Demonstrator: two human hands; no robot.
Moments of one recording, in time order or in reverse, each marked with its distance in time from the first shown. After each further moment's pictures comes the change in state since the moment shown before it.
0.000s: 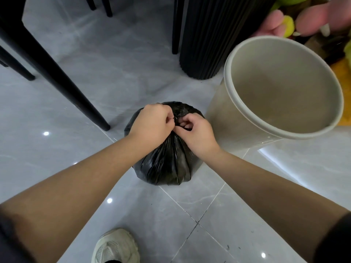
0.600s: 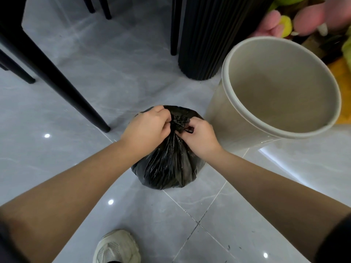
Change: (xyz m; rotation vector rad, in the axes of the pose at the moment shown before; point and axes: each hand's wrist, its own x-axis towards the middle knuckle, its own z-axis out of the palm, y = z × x) left_hand -0.014 -0.012 -0.004 0.171 0.039 0.262; right_hand 0.000 0.009 -0.006 -0.124 -0.021 -0.066
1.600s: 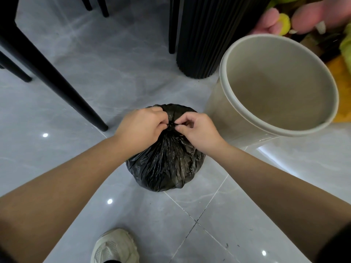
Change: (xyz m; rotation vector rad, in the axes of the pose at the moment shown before) left_hand 0.000 -0.010 -0.004 0.019 -0.075 0.063; right_hand 0.003 -0.006 -0.014 0.168 -0.114 0.043
